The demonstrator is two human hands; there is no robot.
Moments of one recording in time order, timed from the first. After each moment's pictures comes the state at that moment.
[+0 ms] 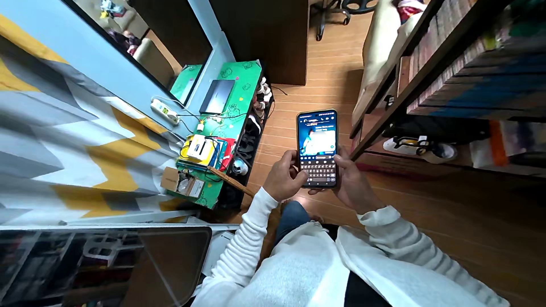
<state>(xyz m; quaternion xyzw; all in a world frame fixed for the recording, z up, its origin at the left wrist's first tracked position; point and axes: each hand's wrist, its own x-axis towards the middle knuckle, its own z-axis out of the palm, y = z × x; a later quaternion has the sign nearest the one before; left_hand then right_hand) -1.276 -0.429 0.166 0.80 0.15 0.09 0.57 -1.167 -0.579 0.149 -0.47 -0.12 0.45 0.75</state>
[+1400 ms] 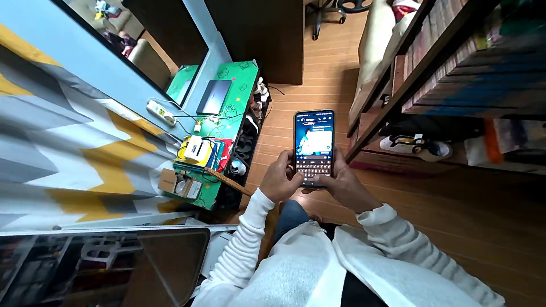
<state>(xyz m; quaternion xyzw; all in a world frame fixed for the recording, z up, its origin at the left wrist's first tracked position) -1.275 -0.432 0.169 0.81 0.15 0.09 0.57 -1.166 -0.584 0.148 -0.49 -0.20 0.44 0.72</state>
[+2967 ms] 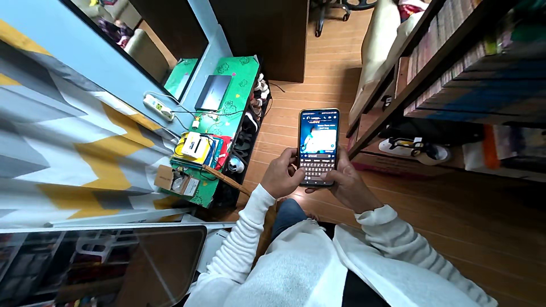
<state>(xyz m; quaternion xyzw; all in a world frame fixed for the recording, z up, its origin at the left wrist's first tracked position) -1.260 -0.424 0.163 0.81 0.14 0.09 0.57 -1.152 -0.579 0.142 -0.48 -0.16 0.45 0.74</state>
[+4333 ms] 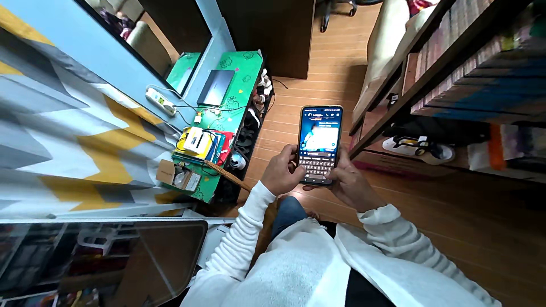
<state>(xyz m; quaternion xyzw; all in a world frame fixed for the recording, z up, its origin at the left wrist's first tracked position) -1.270 -0.420 0.163 0.80 0.14 0.10 0.57 -1.160 -0.577 0.144 -0.45 -0.16 0.48 0.74</state>
